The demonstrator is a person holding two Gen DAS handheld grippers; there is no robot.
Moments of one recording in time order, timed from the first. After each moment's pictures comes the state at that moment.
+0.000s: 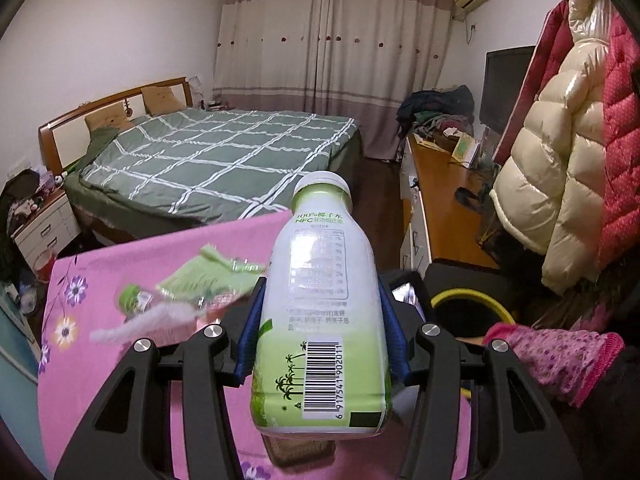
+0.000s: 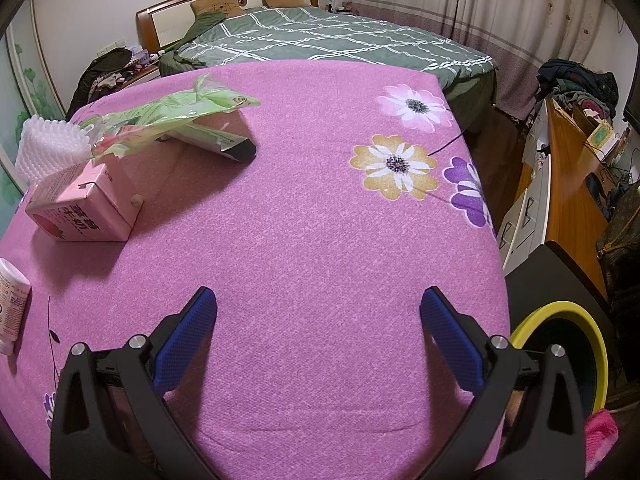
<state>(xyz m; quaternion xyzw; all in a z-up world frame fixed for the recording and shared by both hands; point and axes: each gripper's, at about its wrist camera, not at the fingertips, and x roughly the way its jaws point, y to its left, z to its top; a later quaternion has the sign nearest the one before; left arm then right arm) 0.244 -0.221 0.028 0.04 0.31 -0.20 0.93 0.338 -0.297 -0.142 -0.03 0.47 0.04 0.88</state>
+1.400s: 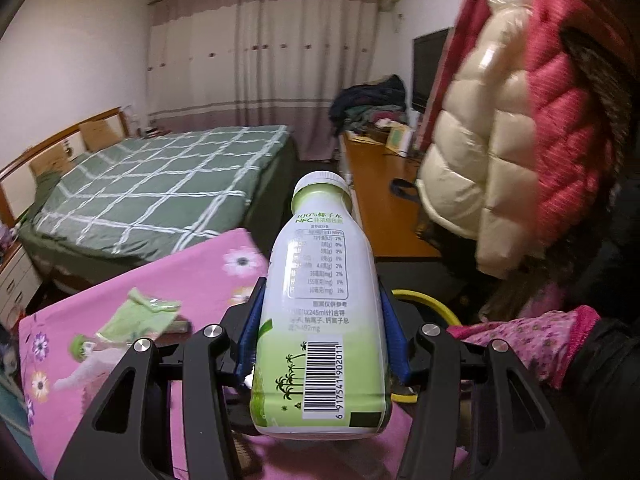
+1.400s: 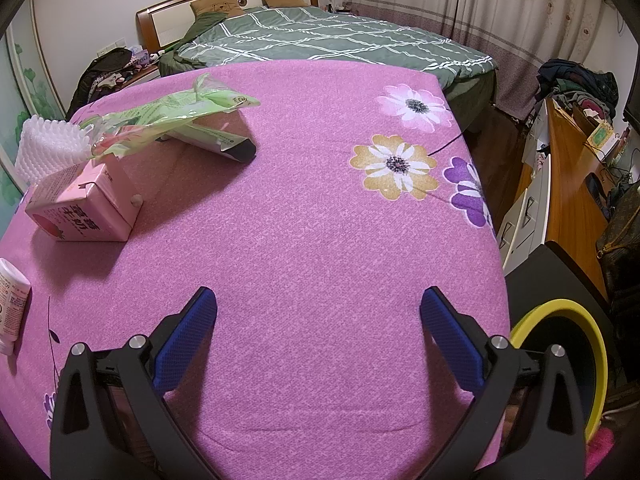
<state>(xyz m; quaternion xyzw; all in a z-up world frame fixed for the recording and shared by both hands) 0.205 -0.306 0.055 0.09 0.29 -0.31 0.90 0.338 -0.295 -0.141 -0.03 0.47 0.04 0.88</state>
